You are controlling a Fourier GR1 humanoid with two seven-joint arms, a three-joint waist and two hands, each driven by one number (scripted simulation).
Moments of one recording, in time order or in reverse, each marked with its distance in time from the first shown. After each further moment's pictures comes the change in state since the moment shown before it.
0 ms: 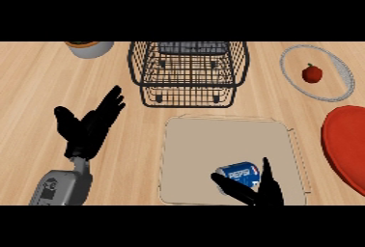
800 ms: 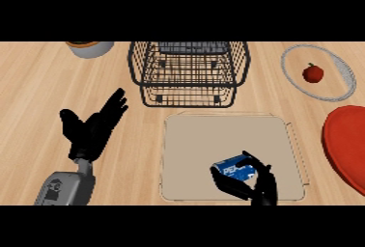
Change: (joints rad) left arm 0.009 -0.020 -0.002 0.017 -0.018 -0.013 -0.016; right arm -0.047 0.030 -0.012 0.103 0.071 0.021 -0.145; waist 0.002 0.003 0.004
